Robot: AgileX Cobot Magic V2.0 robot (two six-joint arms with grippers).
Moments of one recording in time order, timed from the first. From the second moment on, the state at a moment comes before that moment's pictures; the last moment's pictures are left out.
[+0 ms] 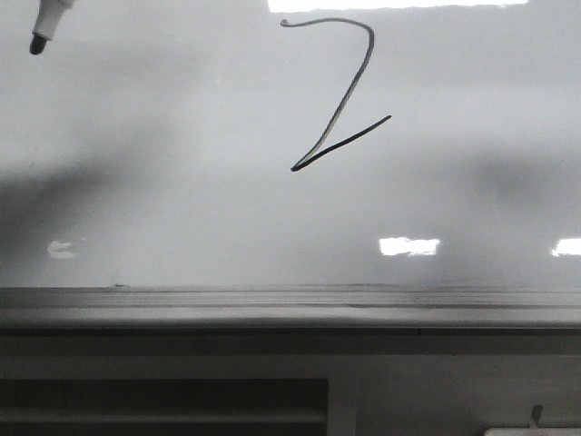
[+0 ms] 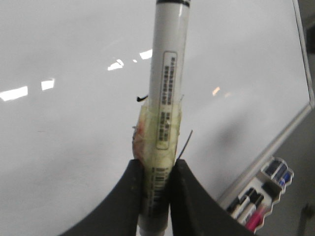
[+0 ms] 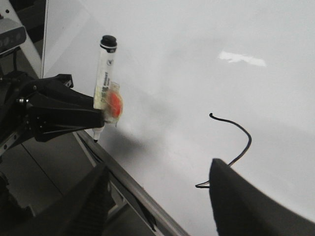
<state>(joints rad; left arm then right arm) -0.83 0.82 -0.54 -0.16 0.01 -0.01 0.33 0.70 -0.71 1.09 0.62 -0.93</state>
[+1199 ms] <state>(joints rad) -0.80 1.04 -0.49 -0.43 -0.25 0.02 0.33 0.68 -0.67 1.09 0.50 -0.91</state>
